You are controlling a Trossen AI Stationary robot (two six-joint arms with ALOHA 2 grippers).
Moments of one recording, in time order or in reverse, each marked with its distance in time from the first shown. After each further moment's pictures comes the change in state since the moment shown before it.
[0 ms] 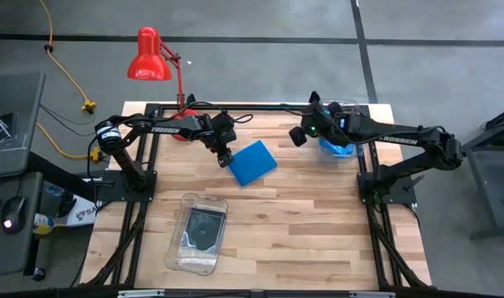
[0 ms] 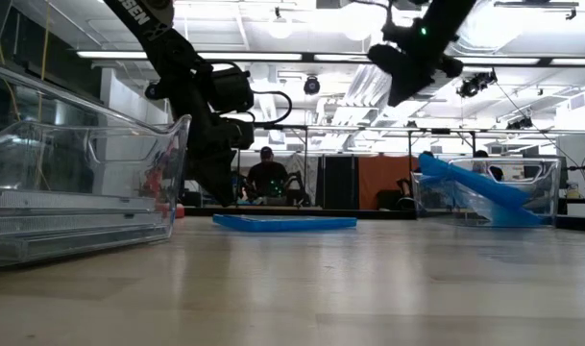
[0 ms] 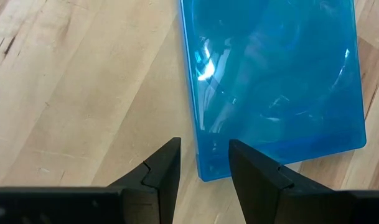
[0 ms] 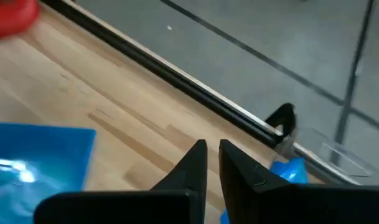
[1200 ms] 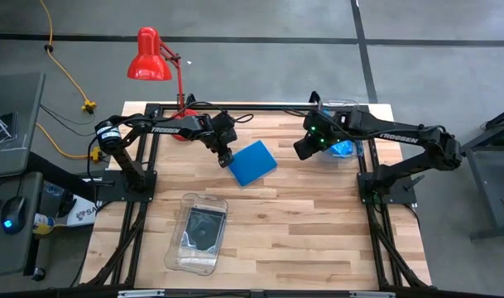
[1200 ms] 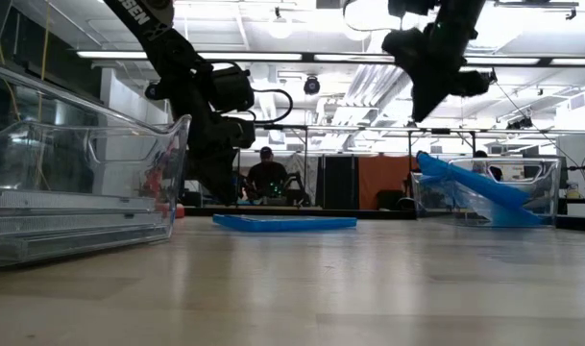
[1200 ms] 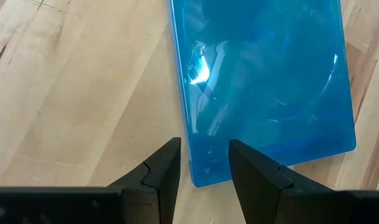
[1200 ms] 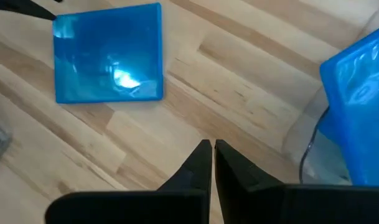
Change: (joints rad) left arm 0.000 0.000 0.000 0.016 0.019 0.000; right arm -0.038 0.008 0.056 -0.299 -0.564 0.307
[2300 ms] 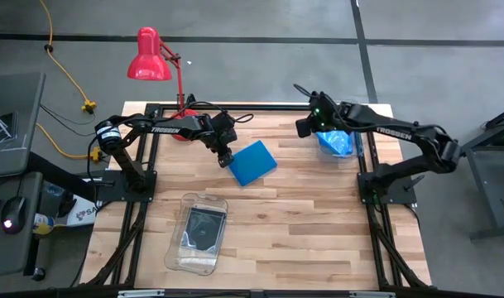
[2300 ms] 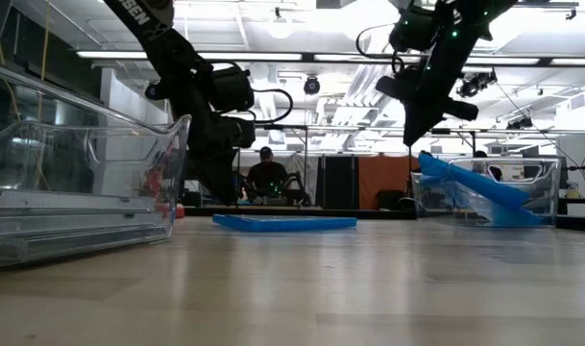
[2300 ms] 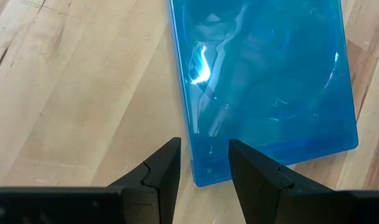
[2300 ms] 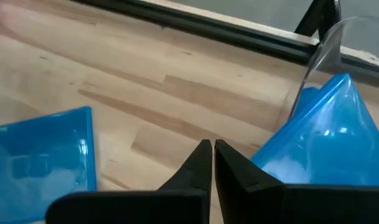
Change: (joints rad) left arm 0.000 0.000 0.000 -0.001 -0.001 0.015; right arm -0.239 0.004 -0.154 0.308 0.158 -0.122
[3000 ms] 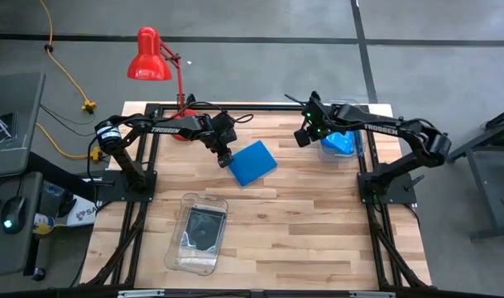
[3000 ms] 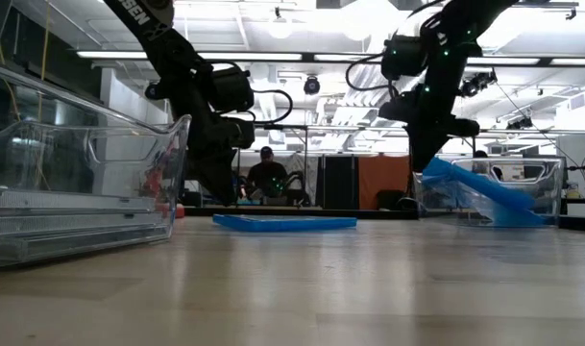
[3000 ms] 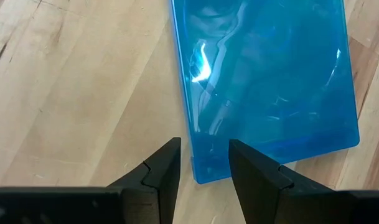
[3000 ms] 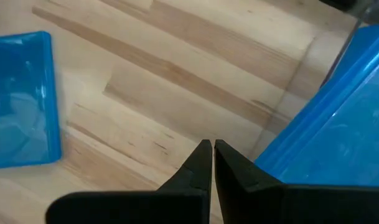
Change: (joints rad) left arm 0.000 0.000 0.000 -0.008 -0.001 0.000; right arm -0.014 0.122 0.000 -0.086 -0.100 -0.078
